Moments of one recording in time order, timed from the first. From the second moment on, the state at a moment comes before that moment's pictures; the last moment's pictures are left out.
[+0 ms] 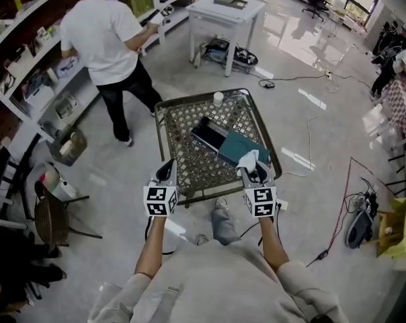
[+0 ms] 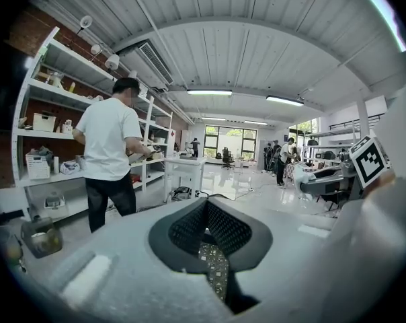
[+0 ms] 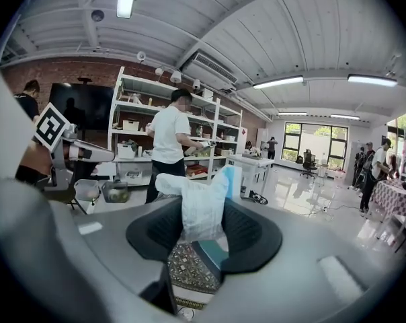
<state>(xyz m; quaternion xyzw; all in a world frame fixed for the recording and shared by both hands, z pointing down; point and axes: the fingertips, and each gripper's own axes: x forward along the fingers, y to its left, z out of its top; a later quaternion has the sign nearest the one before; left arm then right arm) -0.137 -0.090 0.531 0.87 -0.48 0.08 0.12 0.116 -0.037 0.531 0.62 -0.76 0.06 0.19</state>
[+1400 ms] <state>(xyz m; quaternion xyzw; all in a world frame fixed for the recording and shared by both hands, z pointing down) -0.083 -0.296 0.520 0.80 -0.58 0.12 0.12 0.160 -0.308 0.543 0.50 -0.84 0.07 0.18</state>
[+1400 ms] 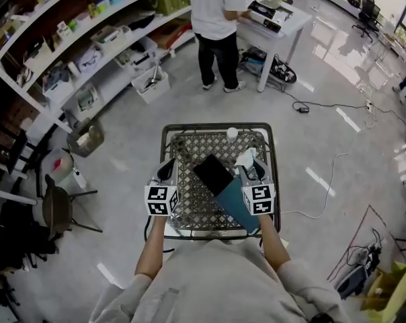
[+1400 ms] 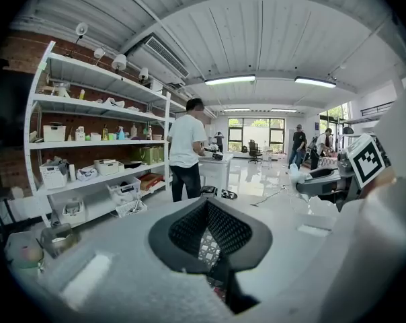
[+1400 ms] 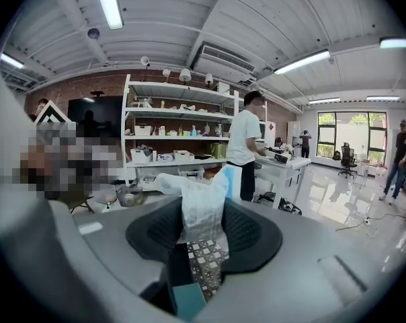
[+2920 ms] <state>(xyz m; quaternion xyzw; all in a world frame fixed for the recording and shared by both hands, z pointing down) -0.093 -0.332 0.601 0.83 -0.50 0.15 0.18 0.118 -0.307 0.625 0.52 -0.81 0.13 0.25</state>
